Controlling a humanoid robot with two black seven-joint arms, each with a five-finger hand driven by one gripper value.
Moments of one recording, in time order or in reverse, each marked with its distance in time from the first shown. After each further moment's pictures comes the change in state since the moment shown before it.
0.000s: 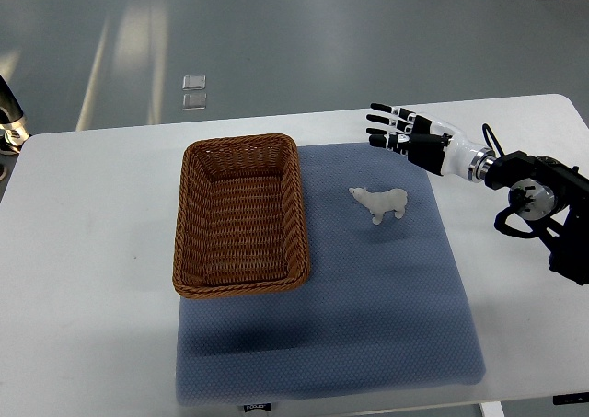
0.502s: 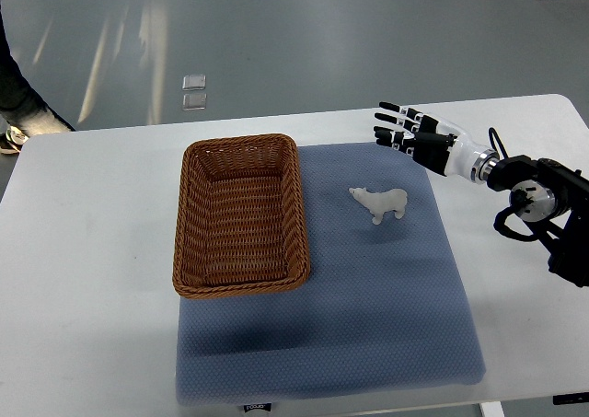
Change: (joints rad) left arm 0.030 0.000 -0.003 -0.009 0.000 -0.002 0.000; right arm -0.007 0.001 0.001 -0.019 0.066 -0.050 0.000
